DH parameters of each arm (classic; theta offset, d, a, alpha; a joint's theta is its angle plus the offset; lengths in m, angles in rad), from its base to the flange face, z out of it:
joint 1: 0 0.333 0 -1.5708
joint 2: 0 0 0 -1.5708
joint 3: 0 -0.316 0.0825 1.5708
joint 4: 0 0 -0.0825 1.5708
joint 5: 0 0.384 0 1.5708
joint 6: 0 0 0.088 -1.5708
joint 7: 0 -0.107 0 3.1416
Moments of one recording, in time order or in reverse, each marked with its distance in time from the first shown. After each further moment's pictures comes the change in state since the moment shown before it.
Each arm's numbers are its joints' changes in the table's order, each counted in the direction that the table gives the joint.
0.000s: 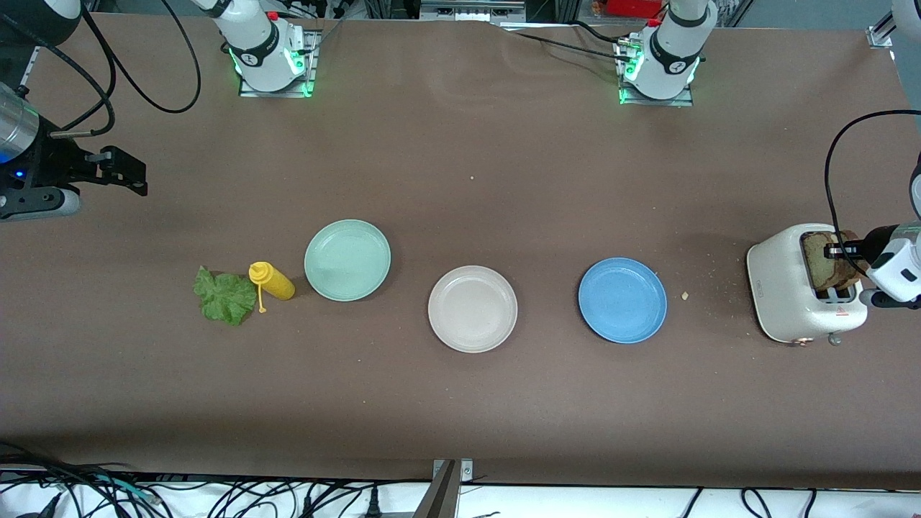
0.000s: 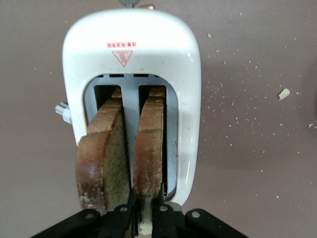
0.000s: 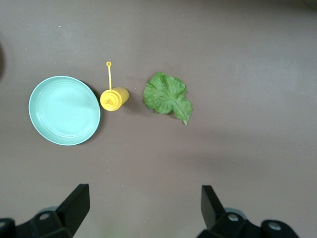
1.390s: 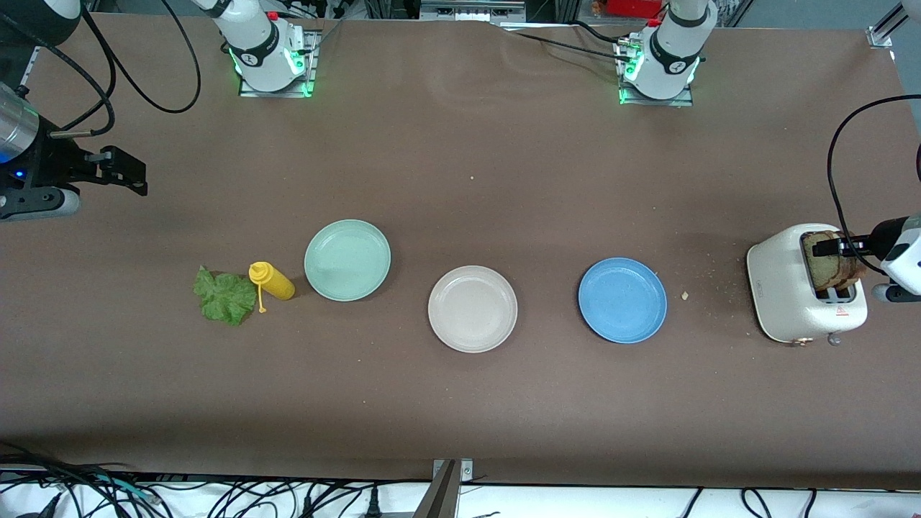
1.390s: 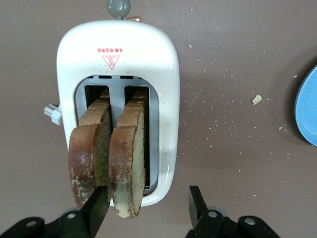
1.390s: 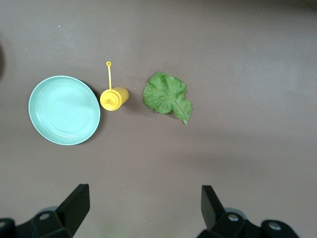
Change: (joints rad) left arm 0.000 -0.045 -0.001 0.029 -0.067 0.001 0.002; right arm 0.000 0.000 0.000 0.000 0.000 -0.001 0.000
